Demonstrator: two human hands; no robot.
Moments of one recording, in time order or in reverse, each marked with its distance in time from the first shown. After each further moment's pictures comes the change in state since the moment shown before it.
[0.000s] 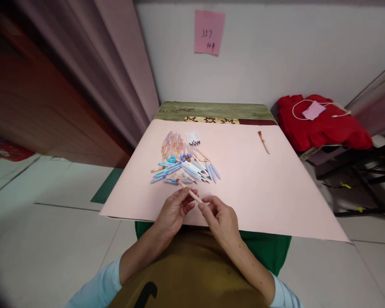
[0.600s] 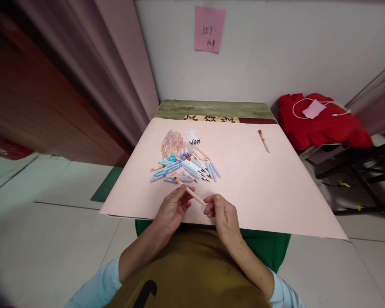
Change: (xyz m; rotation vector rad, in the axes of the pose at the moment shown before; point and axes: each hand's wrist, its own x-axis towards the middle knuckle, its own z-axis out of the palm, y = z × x) left_hand 0.002 0.001 -0.006 -0.020 0.014 0.024; right_hand -0.002 -0.003 0.000 0.250 0.049 0.006
